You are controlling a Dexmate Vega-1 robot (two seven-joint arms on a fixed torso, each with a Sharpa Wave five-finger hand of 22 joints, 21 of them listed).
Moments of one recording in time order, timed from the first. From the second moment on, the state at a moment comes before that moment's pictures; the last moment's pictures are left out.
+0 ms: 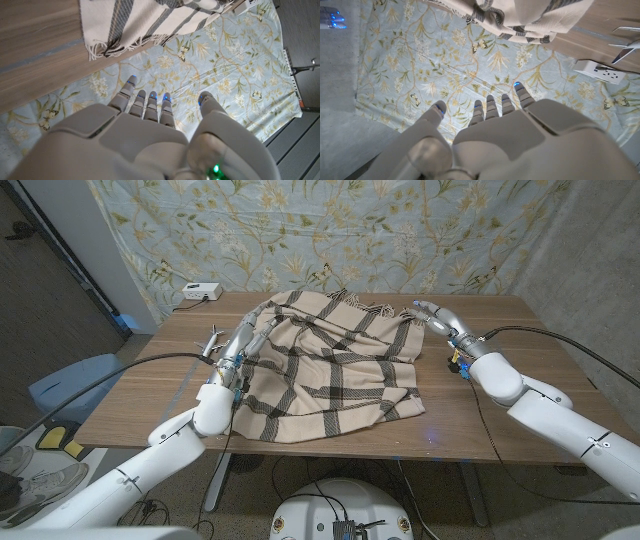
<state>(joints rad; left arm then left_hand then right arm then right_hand) 1.18 0.78 0.36 -1.88 0.23 -0.01 0.56 0.14 0.12 0.62 0.07 0.19 -0.03 -0.01 0.21 0.17 -0.04 0.06 0.25 0.18 -0.08 0.14 0.20 0.17 -0.10 0.21 0.42 0.19 -1.07 -0.92 -0.33 -1.88 0.08 -0.02 -0.26 0.34 0.19 0.41 -0.05 0.18 0.15 0.00 0.21 0.18 0.09 0.07 0.23 0.19 0.03 0.07 0.24 0.20 0.19 0.08 0.22 0.18</state>
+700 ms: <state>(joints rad) 1.40 0.83 0.28 -2.05 0.33 0.12 0.61 0.15 0.13 0.62 0.06 0.19 -0.02 -0.01 0.21 0.17 -0.03 0.06 0.24 0.18 -0.08 0.14 0.19 0.17 -0.10 0.21 0.42 0.19 -1.25 -1.05 -0.25 -2.08 -0.02 -0.15 -0.28 0.36 0.18 0.43 -0.05 0.18 0.15 0.00 0.21 0.18 0.09 0.07 0.23 0.19 0.04 0.05 0.24 0.21 0.19 0.08 0.22 0.18</state>
